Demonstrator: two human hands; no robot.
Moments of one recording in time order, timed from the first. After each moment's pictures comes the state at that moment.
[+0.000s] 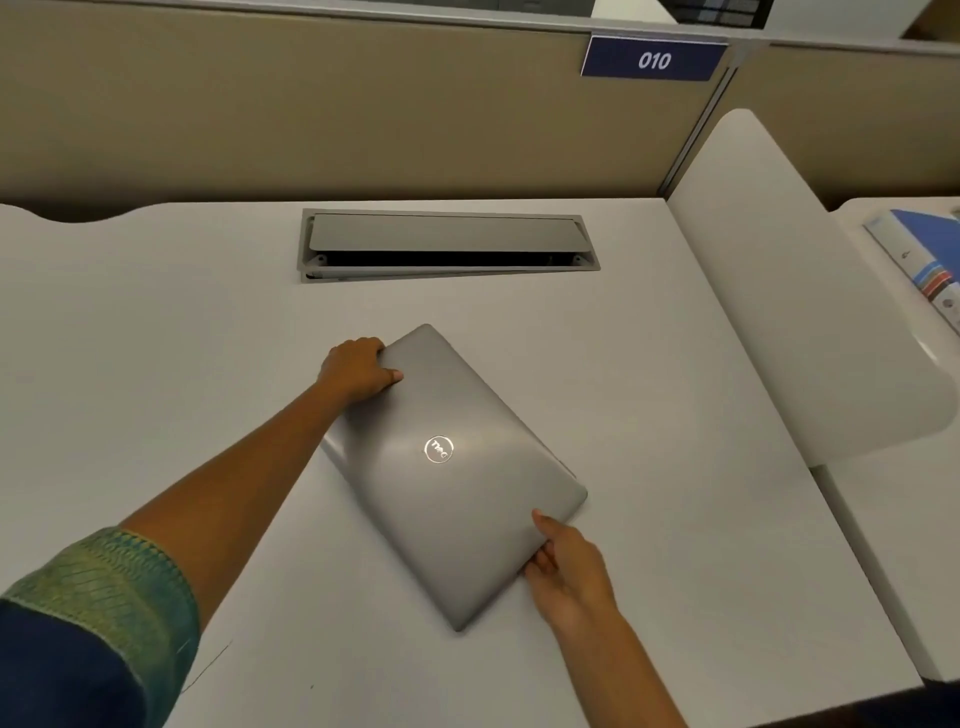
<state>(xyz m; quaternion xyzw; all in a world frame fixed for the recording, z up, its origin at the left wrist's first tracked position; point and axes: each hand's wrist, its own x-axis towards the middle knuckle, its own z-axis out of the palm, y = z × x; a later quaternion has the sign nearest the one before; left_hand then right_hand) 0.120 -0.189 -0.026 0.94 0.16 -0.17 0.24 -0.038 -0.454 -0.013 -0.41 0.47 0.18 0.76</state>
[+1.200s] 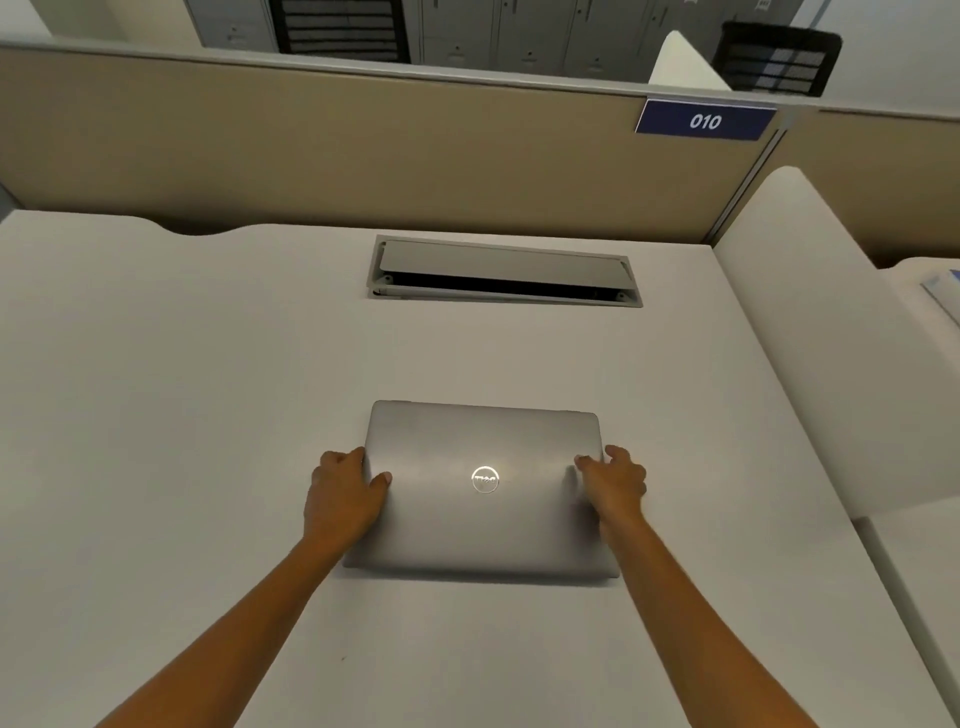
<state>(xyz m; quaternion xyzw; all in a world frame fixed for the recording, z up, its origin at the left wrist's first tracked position) -0.052 -0.193 -0.042 0.91 0.31 -0.07 0.26 0.049 -0.470 -0.023 -0.84 0.25 0.15 0.46</state>
